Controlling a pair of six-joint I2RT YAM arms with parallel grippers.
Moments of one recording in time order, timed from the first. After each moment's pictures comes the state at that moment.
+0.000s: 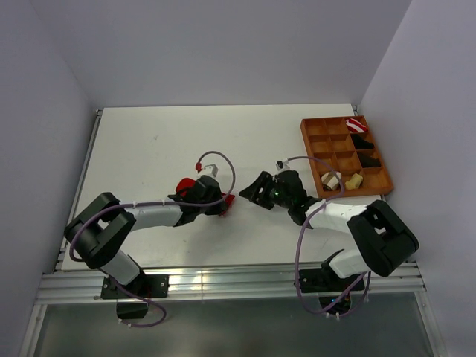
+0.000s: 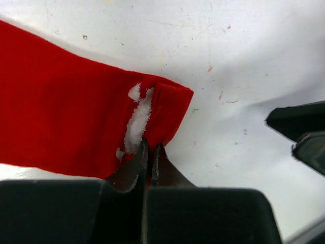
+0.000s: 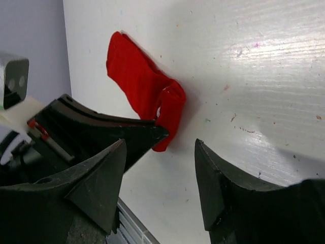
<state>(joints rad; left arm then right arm) -0.84 1.59 0.71 0.11 -0.18 -0.76 0.56 1.40 0.48 0.42 -0.21 1.01</state>
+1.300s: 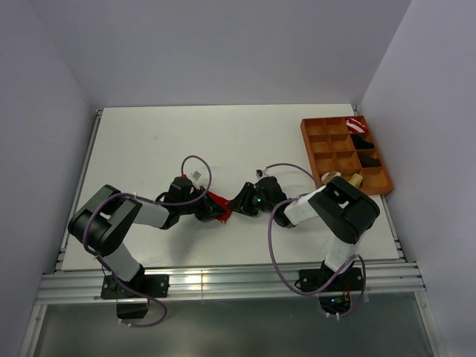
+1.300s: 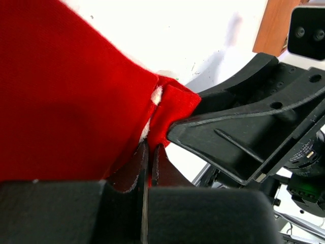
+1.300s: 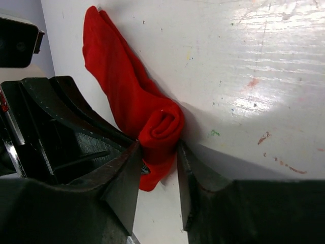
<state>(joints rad) -0.56 1.66 0.48 0.53 0.45 -1.10 0.69 1.74 0.53 0.66 -0.24 1.07</state>
